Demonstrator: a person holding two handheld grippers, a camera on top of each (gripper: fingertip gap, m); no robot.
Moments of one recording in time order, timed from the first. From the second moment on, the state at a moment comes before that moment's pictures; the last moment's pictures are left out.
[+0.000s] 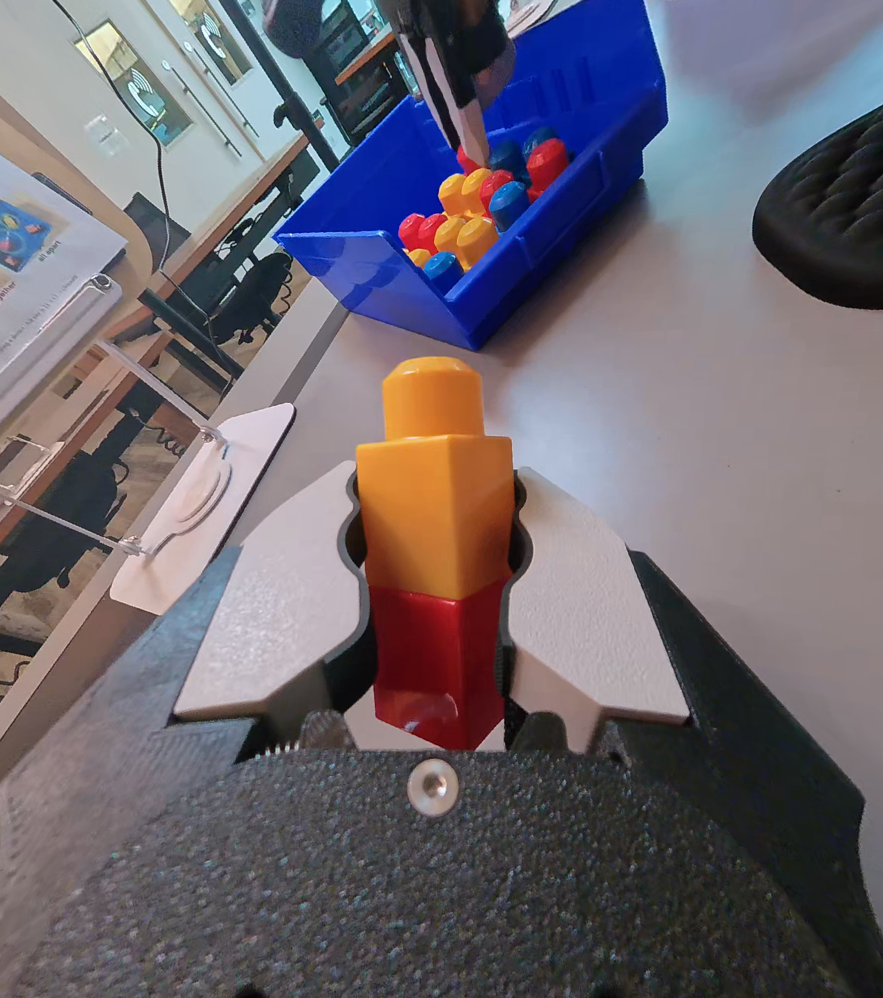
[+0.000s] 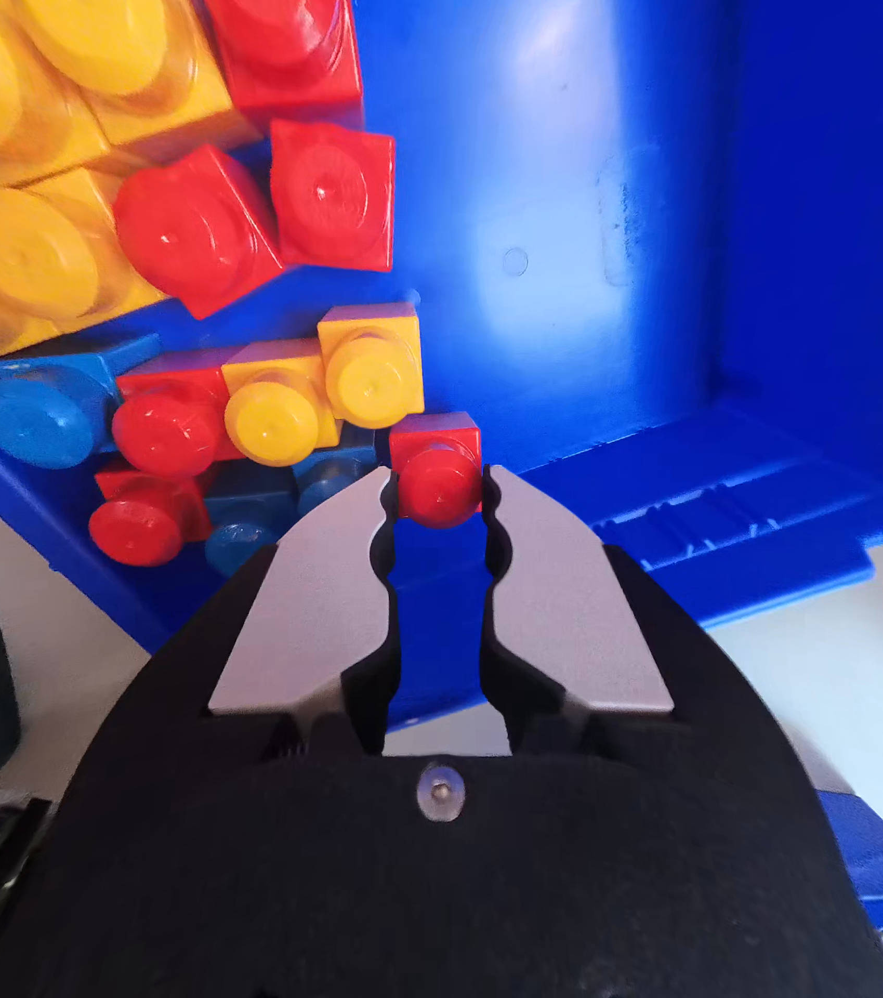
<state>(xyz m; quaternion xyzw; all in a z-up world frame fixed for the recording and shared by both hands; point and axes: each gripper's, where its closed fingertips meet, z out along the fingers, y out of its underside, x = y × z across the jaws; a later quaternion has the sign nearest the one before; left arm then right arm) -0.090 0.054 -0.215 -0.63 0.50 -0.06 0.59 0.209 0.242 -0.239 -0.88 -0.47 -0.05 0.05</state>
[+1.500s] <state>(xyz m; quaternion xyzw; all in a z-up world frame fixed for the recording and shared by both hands) -0.068 0.021 -0.213 -0.62 0.52 -0.21 0.55 -0.057 0.014 -0.168 -0.54 -0.70 0.32 0.35</state>
